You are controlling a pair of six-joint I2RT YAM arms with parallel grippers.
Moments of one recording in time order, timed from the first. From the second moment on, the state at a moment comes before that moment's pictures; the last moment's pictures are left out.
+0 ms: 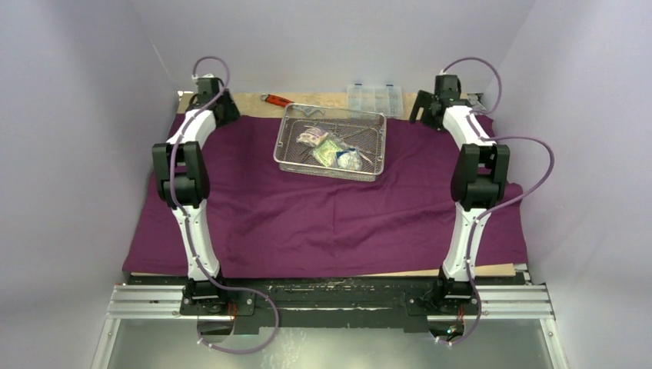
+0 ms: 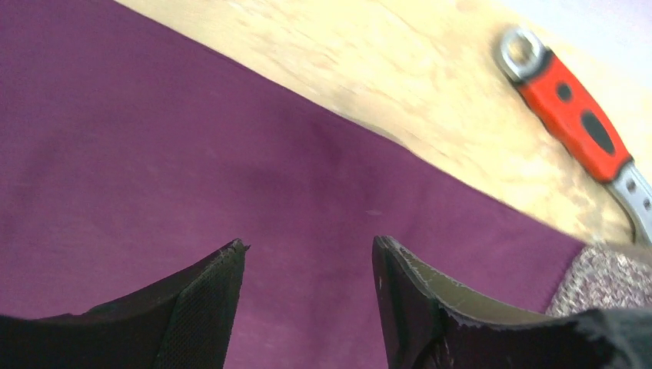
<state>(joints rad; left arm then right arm) 0.10 2.23 1.83 -0.33 -0.09 -0.37 -0.05 2.18 1.88 -0.49 0.10 0.28</state>
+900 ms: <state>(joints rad) 0.01 2.43 2.02 -0.49 -0.35 -0.35 0.05 2.29 1.82 -0.51 0.20 0.35</state>
